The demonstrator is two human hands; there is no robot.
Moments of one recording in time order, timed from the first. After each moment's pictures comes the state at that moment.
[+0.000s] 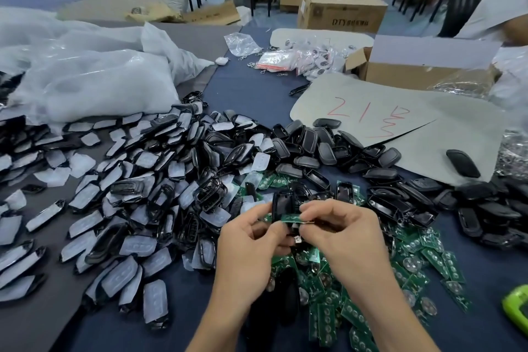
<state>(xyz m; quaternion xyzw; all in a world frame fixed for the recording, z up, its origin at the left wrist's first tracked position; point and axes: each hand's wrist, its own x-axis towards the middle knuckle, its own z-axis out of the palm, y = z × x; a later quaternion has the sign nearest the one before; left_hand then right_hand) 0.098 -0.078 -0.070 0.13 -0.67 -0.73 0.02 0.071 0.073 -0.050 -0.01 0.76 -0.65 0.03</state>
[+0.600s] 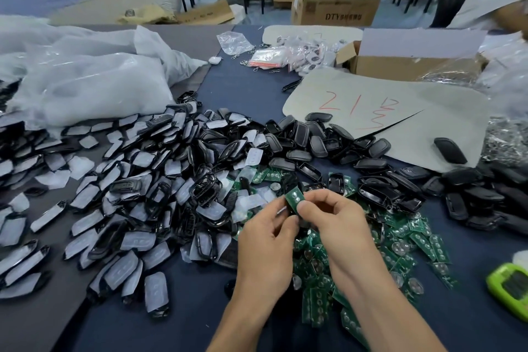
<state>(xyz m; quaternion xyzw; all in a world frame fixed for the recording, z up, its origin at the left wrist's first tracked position) 0.105 -0.044 -0.064 0.09 -0.76 -0.65 0.04 0.070 0.065 -0.053 0.12 0.64 -0.75 0.06</state>
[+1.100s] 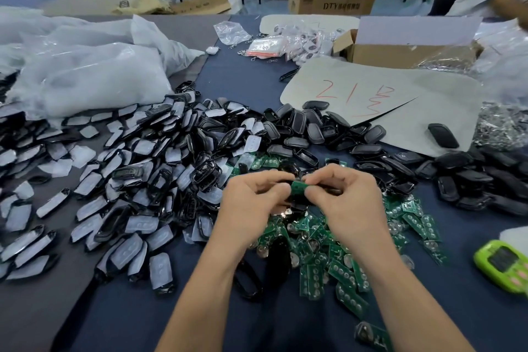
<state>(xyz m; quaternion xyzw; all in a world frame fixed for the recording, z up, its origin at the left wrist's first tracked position) 0.085 -0.077 -0.042 0.06 -0.75 -0.66 -0.01 0.072 0.091 -0.040 0.01 0.83 -0.55 -0.03</state>
